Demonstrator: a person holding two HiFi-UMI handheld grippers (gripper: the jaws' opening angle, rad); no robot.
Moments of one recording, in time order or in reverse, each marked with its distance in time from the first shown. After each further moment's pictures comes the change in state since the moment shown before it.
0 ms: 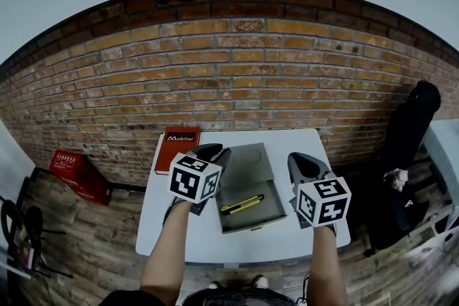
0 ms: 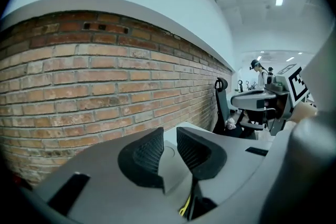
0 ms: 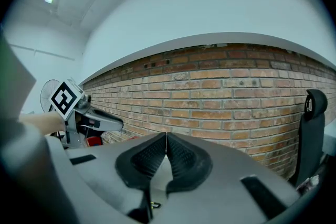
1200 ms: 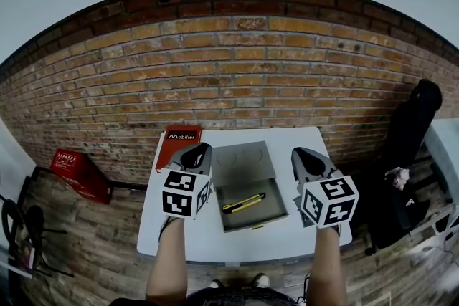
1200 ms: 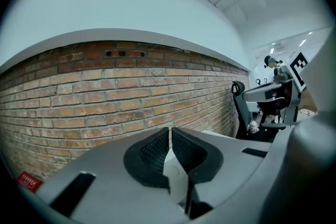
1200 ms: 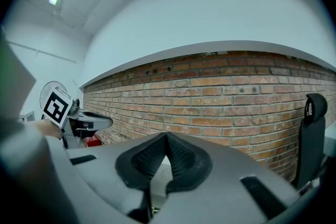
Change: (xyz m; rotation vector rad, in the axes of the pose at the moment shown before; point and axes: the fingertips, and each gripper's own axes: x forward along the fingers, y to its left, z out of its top) left arm -0.051 0.029 0.010 0.054 -0.143 0.234; right arm -0.009 0.004 0.021 -0.010 -0.053 0.001
